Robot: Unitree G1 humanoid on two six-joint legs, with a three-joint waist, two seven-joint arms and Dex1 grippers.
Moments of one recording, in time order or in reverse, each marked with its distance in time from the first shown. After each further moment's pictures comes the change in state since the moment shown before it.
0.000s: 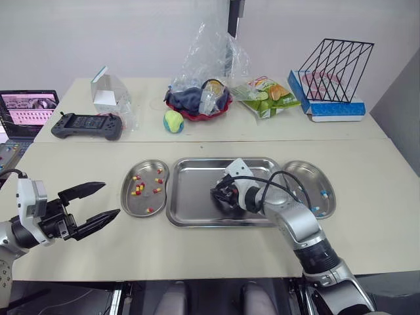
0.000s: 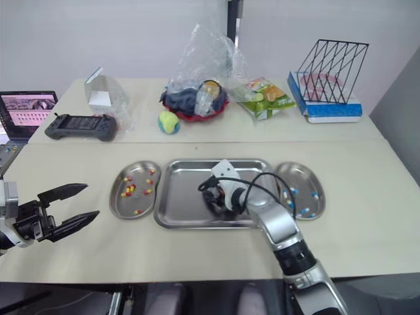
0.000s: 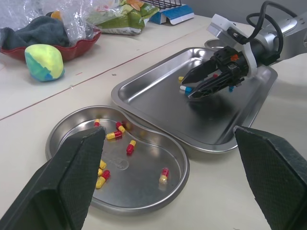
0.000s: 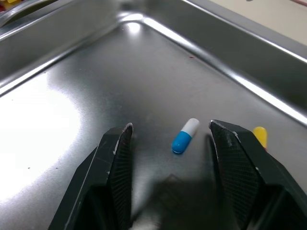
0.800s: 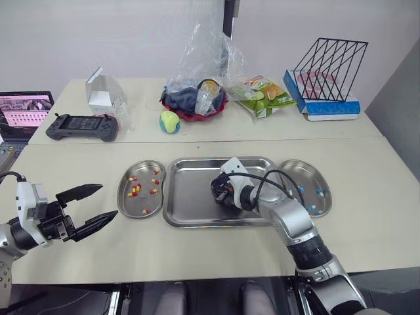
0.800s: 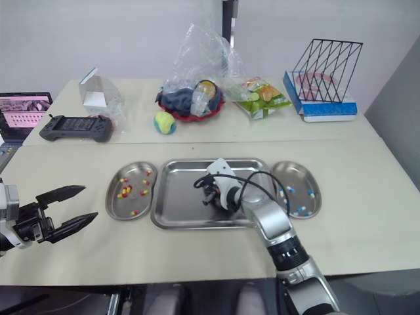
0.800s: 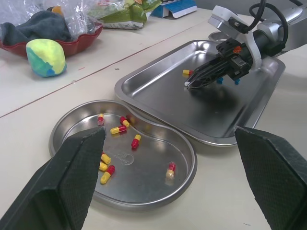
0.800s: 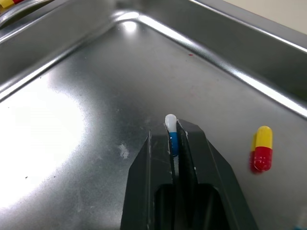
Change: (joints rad) left arm 0.001 0.000 -0.012 0.053 0.028 -0.054 -0.011; right arm -0.035 0.055 -0.014 0.038 0.005 0.041 0.012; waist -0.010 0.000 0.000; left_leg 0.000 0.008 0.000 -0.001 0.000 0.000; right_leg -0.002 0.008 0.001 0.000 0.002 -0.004
